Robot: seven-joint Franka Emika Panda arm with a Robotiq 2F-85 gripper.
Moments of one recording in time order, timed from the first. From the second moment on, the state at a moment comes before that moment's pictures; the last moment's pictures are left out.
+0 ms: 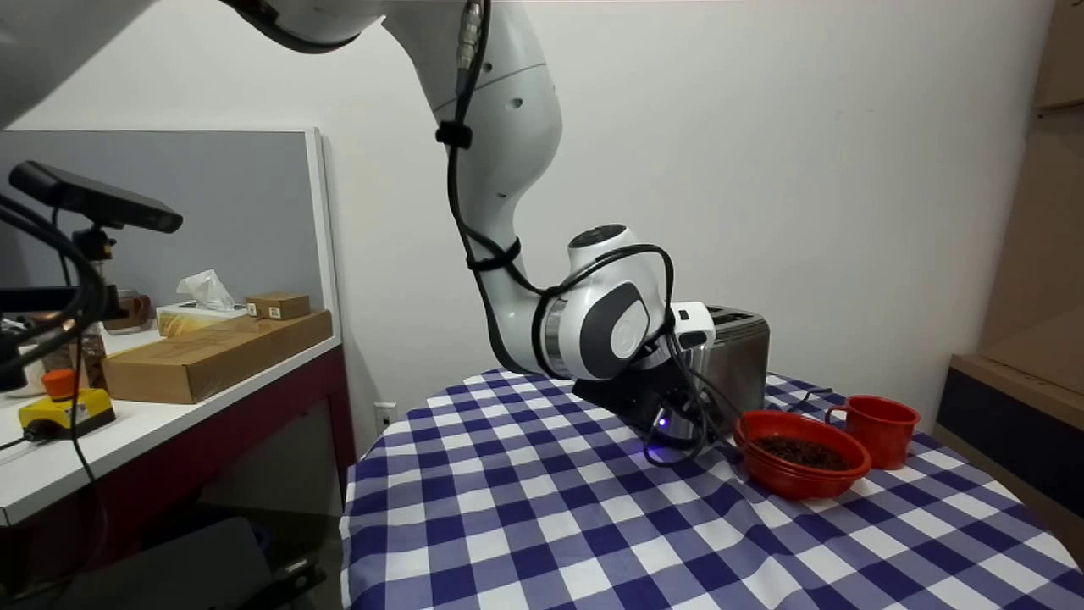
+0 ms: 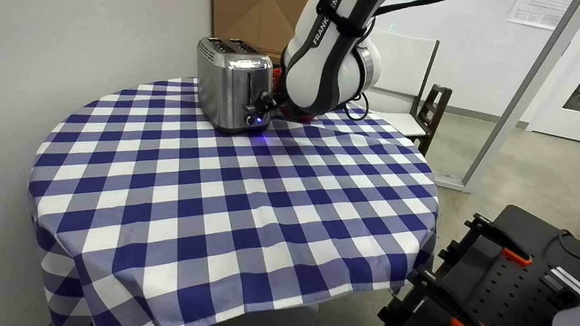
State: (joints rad) arm 0.24 0.73 -0.27 -2.04 -0.04 3.29 0.24
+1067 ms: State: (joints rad) arm 0.24 0.74 -0.26 -2.05 0.00 3.21 0.17
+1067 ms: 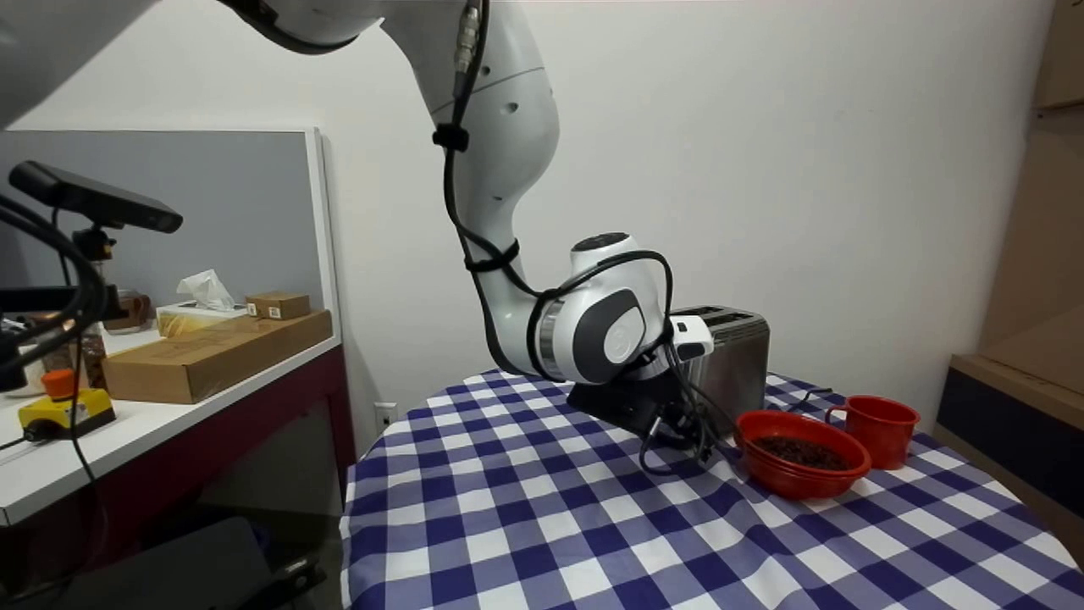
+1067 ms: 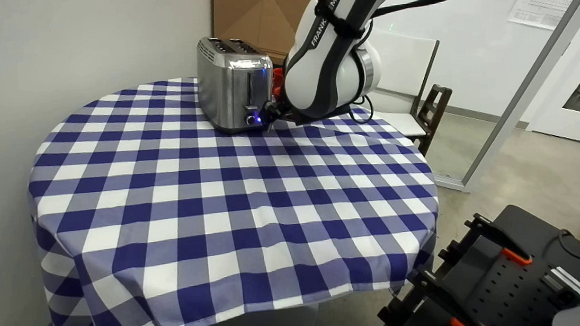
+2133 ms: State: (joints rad) arm 0.22 0.74 -0.19 -2.06 0.07 3.15 0.10
